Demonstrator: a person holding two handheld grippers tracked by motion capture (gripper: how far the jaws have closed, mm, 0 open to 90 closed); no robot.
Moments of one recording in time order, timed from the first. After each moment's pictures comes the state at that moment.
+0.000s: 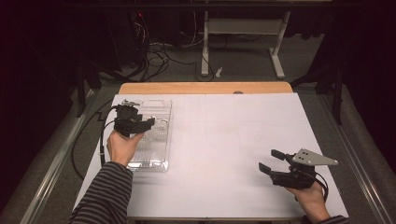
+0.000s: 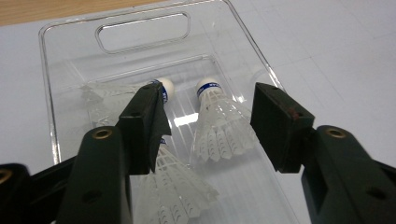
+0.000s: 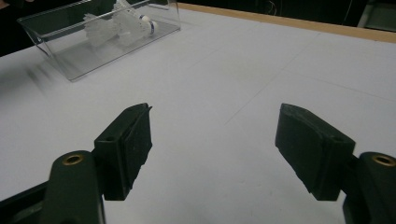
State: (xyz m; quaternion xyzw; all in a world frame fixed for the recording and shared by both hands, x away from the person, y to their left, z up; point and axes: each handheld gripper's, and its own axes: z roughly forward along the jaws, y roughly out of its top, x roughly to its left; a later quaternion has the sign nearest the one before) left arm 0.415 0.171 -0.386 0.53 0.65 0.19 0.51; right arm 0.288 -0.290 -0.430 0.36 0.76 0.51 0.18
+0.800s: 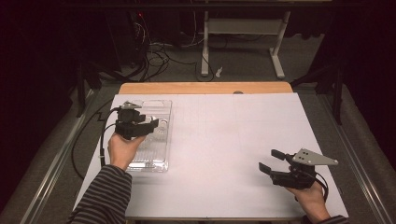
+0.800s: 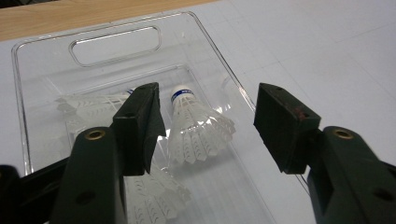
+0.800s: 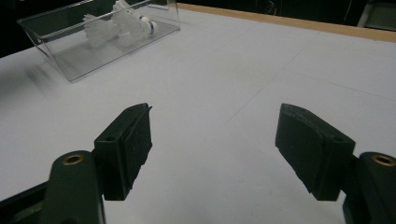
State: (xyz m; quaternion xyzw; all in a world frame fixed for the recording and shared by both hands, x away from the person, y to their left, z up) left arm 0.398 0.165 -0.379 0.54 0.62 0.17 0.54; right arm 0.289 -0.291 -0.430 0.36 0.76 0.51 0.18
